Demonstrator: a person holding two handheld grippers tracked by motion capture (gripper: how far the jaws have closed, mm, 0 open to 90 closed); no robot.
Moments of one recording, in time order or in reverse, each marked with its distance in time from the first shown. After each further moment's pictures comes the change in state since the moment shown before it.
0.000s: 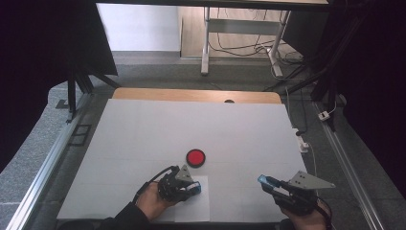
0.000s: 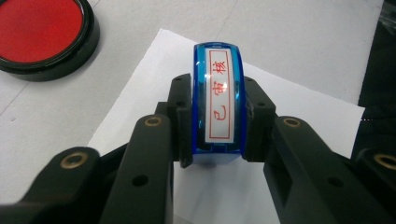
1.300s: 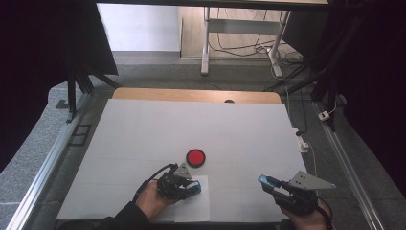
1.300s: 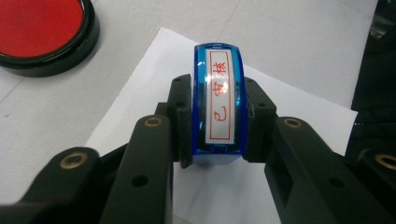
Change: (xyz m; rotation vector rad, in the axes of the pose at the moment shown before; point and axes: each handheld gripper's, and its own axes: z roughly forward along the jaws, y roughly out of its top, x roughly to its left) left arm 0.009 -0.001 -0.001 -0.013 -0.051 -0.058; right arm 0.000 0.000 -0.001 -0.002 -0.003 0.001
